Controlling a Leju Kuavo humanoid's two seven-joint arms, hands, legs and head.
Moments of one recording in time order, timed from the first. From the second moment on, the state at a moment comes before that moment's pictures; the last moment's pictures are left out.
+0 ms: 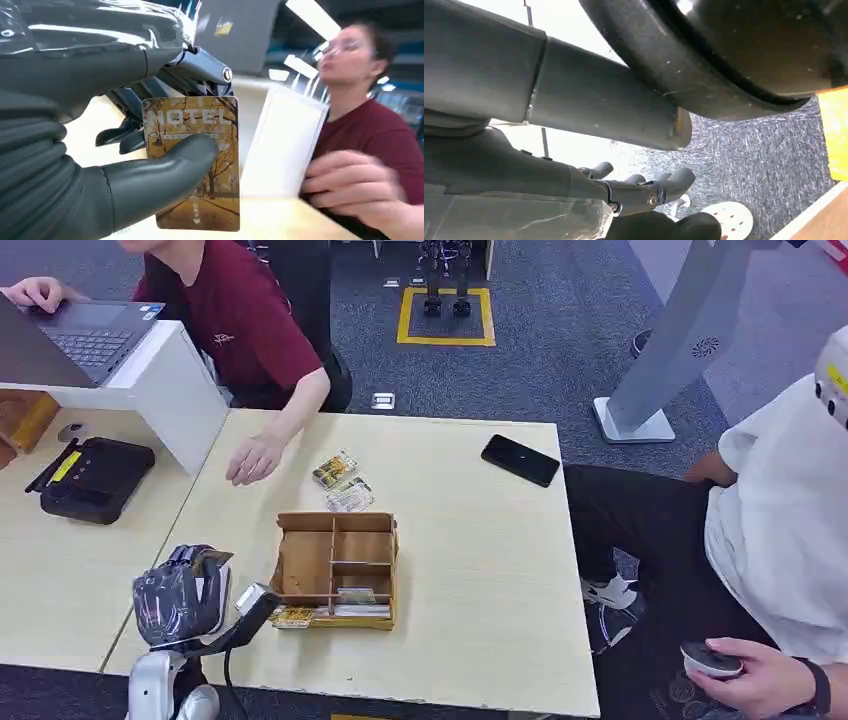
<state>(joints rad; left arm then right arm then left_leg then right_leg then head) 0.00 0.03 -0.04 -1.38 -1.10 0.64 -0.03 -0.08 0.14 0.14 -0.22 1.40 -0.02 0.18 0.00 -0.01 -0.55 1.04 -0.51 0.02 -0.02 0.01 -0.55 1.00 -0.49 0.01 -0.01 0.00</state>
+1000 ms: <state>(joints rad) -0.04 -0.03 0.04 -1.36 -0.49 0.43 -0.06 -0.08 0.14 0.15 -0.21 1.40 -0.04 0.18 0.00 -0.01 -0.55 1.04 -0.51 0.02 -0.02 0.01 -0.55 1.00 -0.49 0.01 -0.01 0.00</state>
